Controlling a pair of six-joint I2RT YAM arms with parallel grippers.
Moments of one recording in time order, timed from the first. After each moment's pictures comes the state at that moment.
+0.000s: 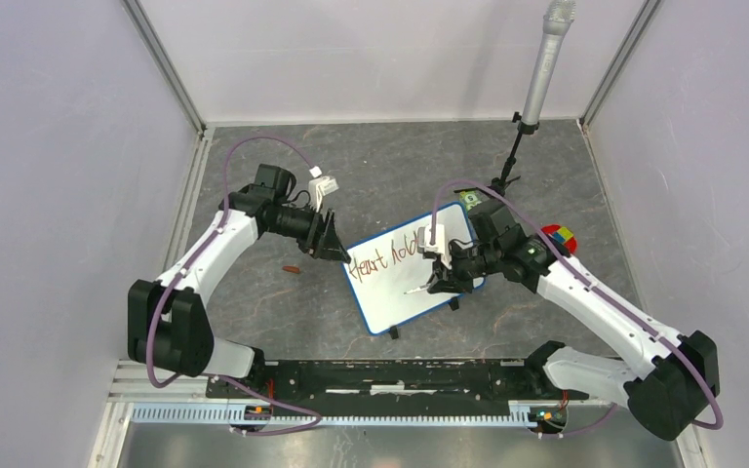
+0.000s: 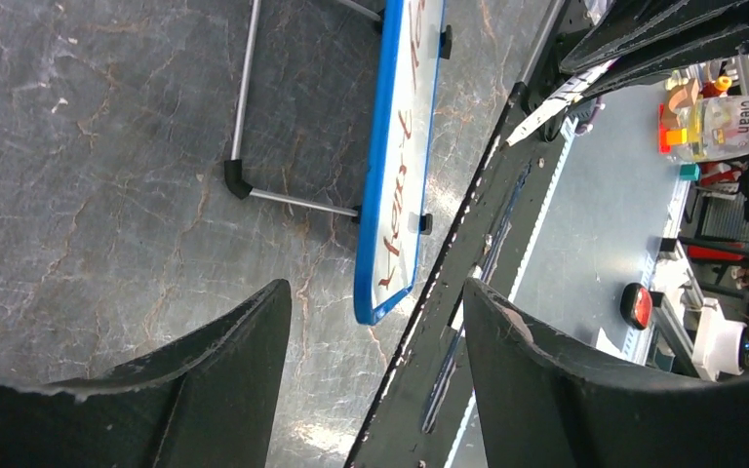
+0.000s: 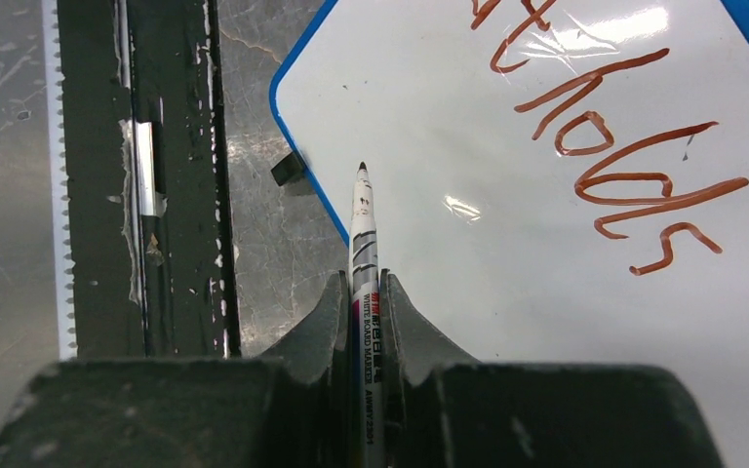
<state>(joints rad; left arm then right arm) -0.25 1.41 1.08 -0.77 0.94 0.21 0.60 1.11 0.90 -0.68 -0.70 -0.60</state>
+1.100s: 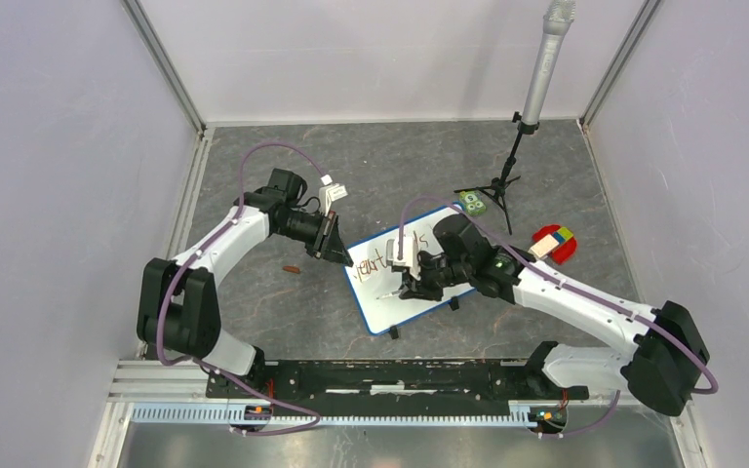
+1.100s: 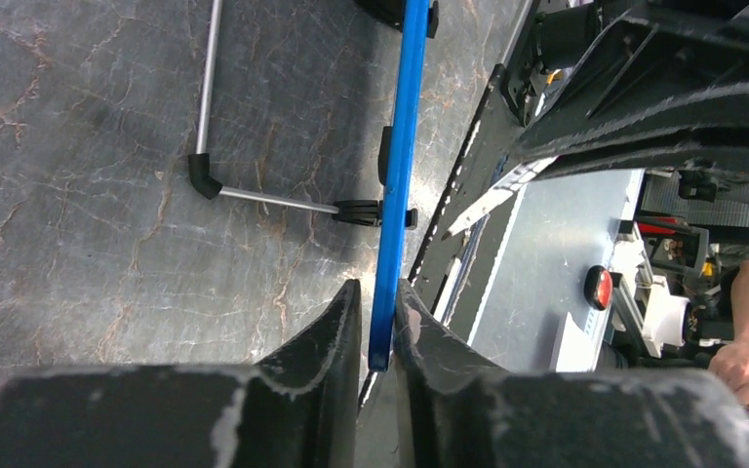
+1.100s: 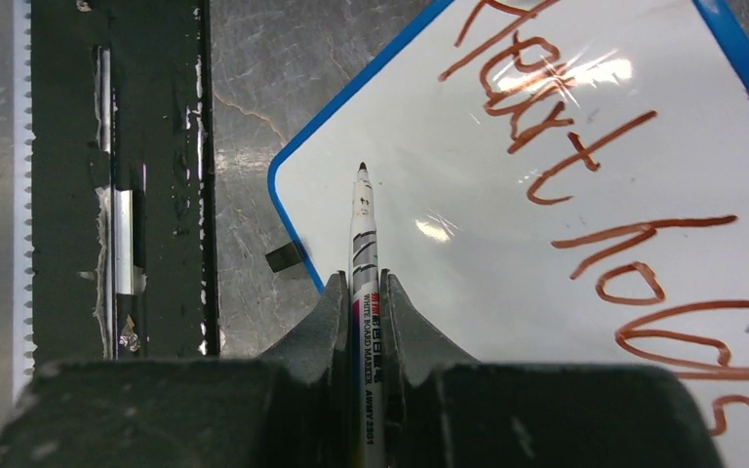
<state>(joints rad) -0.28 1.50 1.04 -0.73 0.98 0.19 0.83 1.19 0.82 -0.36 -0.54 -0.45</state>
